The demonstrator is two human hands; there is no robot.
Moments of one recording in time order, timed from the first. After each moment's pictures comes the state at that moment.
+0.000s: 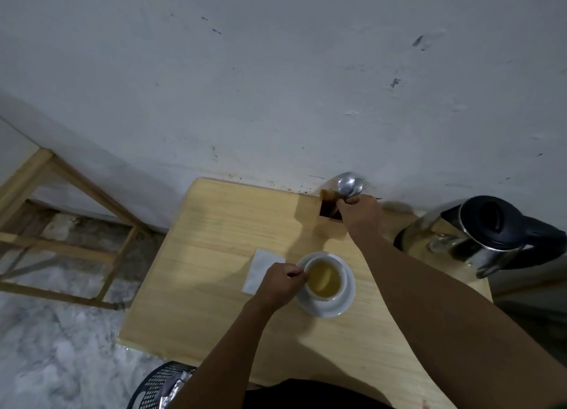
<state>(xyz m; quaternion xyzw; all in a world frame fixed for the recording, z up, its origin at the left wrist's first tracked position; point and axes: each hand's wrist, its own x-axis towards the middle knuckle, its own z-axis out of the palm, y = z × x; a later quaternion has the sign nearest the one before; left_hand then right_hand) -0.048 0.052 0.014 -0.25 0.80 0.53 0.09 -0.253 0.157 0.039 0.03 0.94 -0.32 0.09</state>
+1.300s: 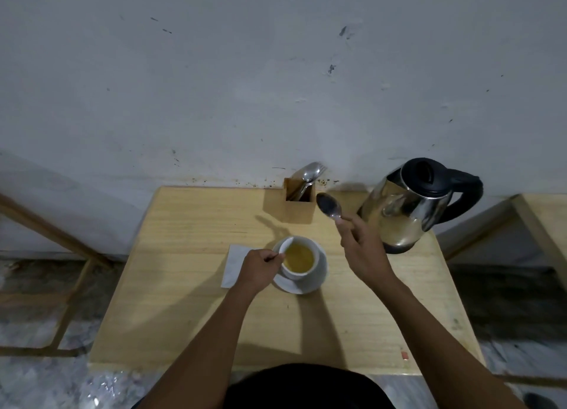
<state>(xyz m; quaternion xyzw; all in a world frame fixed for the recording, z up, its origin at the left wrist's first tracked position) -0.049 0.056 0.011 -0.25 0.81 0.53 0.07 -0.110 0.261 0.106 -0.10 0.83 -0.53 0.09</state>
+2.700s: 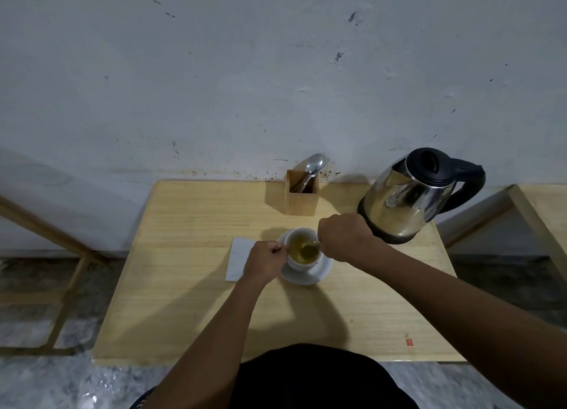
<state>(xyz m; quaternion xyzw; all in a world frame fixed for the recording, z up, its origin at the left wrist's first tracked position) -0.049 0.058 0.018 -0.26 0.81 0.51 0.09 -0.120 0.208 0.130 -0.32 0.92 0.15 0.14</state>
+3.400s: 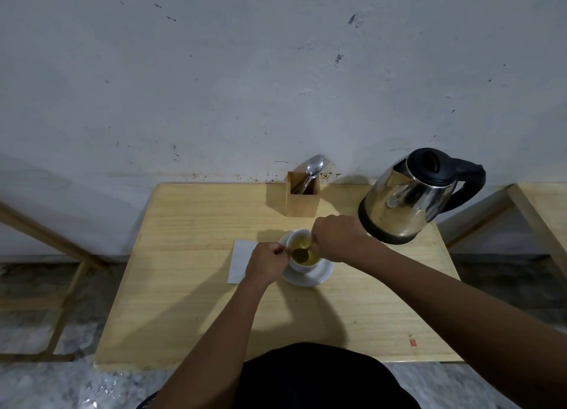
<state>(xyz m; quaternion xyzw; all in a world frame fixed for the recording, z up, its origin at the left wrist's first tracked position) -0.052 0.055 0.015 -0.26 0.81 0.52 0.10 -0.120 0.196 0.124 -0.31 0.93 0.10 0.16</state>
